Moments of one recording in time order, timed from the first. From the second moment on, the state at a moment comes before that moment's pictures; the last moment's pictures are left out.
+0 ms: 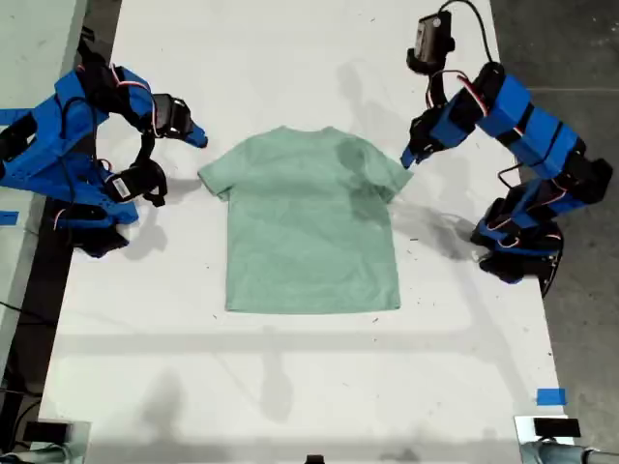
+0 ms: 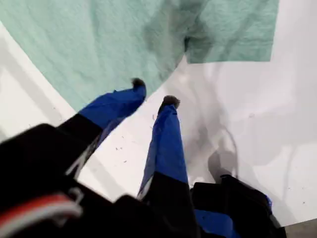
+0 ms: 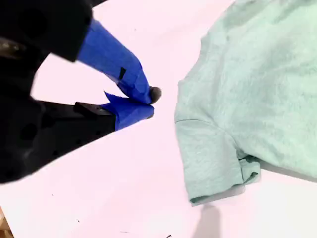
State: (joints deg) arm 0 -41.0 126.1 109.8 84.6 33.3; arm 1 35.0 110.9 87.0 94.8 -55.1
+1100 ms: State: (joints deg) arm 0 -41.6 125.5 117.2 79.9 33.3; arm 1 56.3 85.6 114.3 56.7 -75.6
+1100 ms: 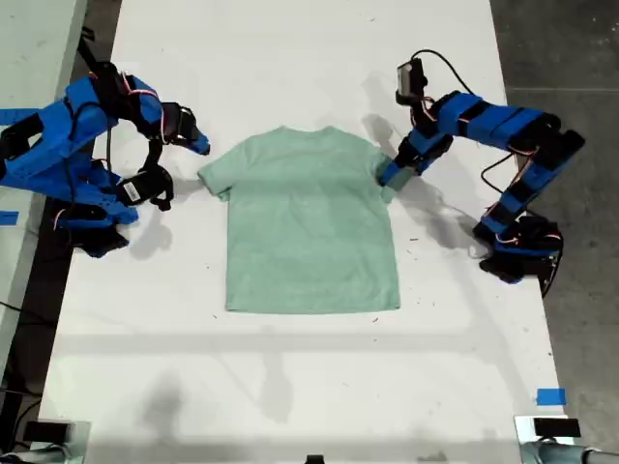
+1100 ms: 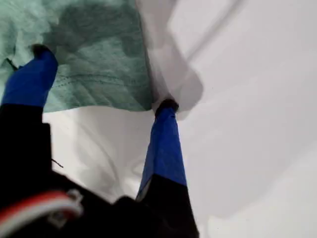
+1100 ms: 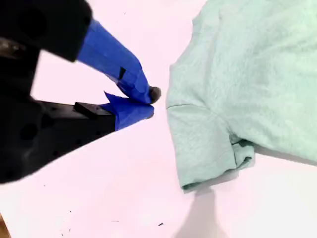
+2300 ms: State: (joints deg) arm 0 -43.9 125.3 122.8 77.8 33.3; arm 1 30.4 66.4 51.8 86.9 -59.6
